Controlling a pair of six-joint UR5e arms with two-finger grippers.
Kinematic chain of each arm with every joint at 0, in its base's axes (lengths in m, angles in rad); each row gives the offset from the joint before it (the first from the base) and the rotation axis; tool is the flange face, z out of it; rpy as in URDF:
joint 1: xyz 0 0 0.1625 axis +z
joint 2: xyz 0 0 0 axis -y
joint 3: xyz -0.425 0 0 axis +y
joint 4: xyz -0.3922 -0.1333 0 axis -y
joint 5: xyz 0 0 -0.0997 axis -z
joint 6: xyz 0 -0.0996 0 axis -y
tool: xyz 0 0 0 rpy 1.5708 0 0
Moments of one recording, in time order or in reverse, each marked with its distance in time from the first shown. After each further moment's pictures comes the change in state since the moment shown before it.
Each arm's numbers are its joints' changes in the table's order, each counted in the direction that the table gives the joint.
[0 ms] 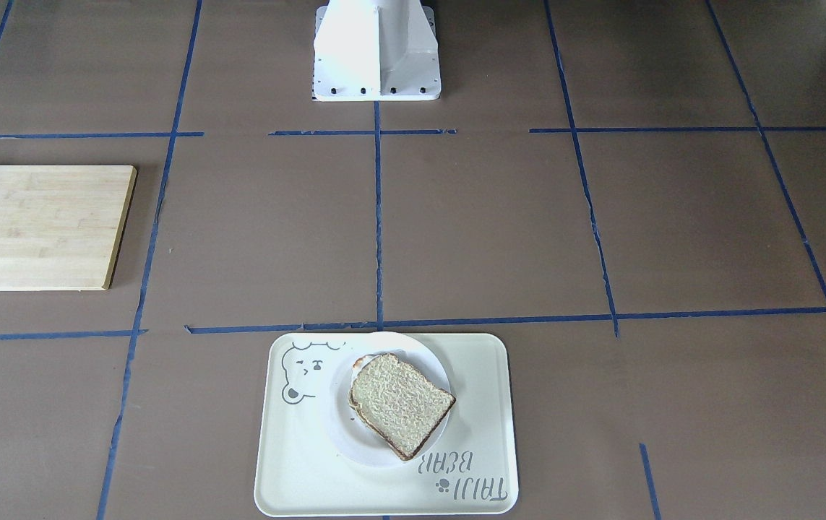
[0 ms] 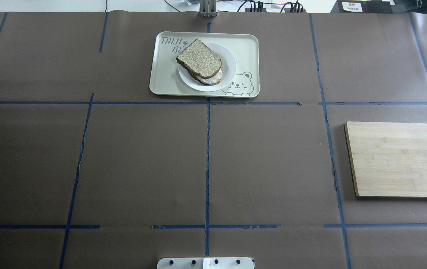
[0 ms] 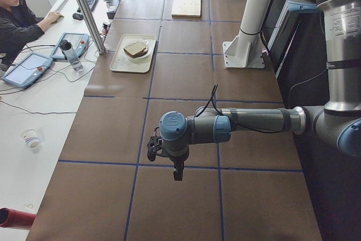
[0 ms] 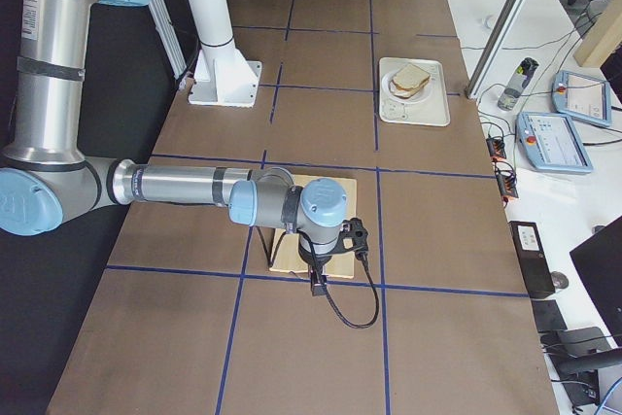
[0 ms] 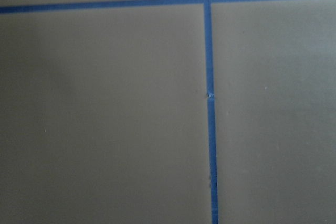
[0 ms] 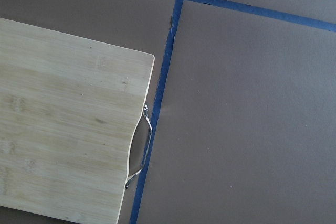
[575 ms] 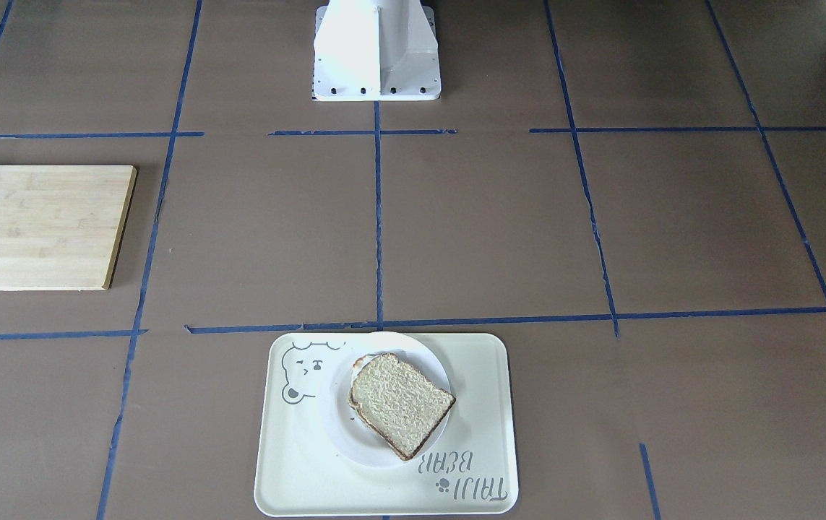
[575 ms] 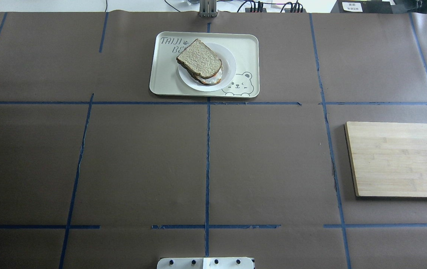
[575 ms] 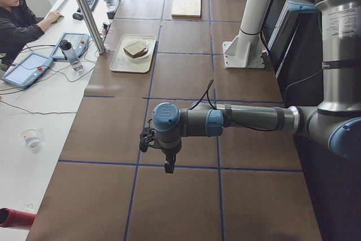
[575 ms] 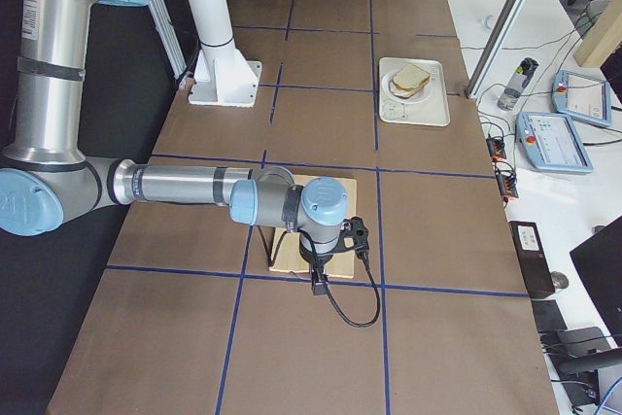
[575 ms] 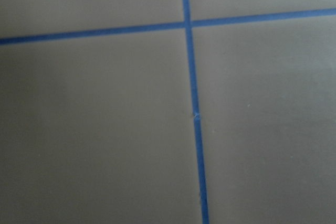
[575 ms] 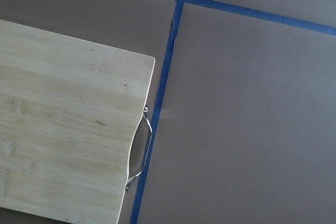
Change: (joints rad) left arm 0.002 -0.035 0.001 0.002 -0.007 -0.003; right arm 0.000 0.003 -0.004 0.000 -0.002 0.000
